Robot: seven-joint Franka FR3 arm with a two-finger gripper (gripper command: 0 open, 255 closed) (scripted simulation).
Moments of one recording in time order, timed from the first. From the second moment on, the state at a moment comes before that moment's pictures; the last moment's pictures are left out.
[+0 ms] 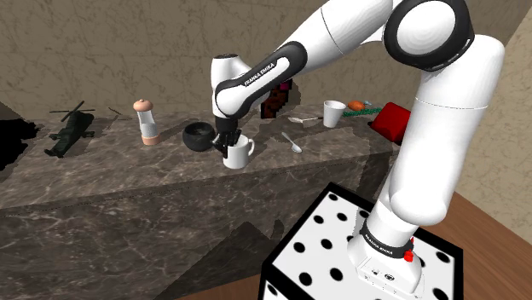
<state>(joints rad) 0.09 0.14 0.10 -2.13 -0.04 2.31 0.15</state>
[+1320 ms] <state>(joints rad) 0.09 0.07 0.10 -2.06 -0.03 2.16 0.14</state>
